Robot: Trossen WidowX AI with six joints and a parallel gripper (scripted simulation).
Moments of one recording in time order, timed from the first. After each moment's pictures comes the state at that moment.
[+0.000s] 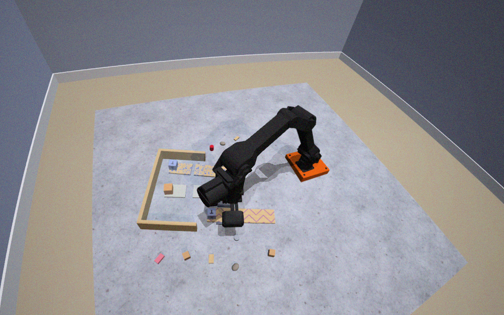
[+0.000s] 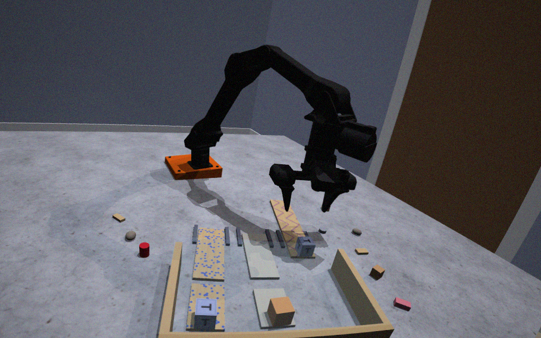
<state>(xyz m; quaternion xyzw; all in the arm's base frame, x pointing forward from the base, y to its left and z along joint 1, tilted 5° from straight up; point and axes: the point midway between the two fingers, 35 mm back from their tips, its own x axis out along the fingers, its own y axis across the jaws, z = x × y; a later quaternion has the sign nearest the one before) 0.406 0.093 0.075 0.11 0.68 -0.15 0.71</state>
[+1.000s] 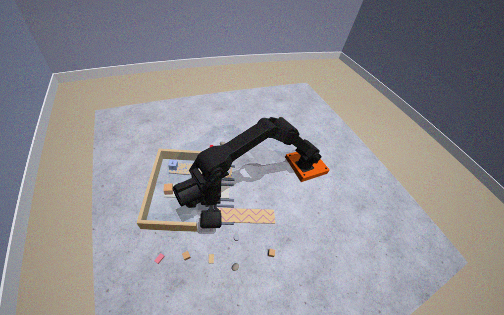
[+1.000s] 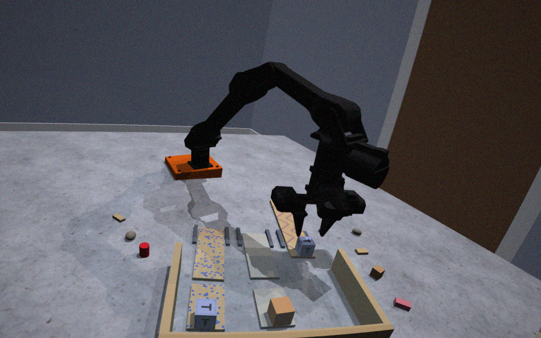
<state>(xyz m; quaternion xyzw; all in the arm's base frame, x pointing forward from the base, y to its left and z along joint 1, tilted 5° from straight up) 0.462 0.061 0.057 0.11 0.68 -0.15 0.71</state>
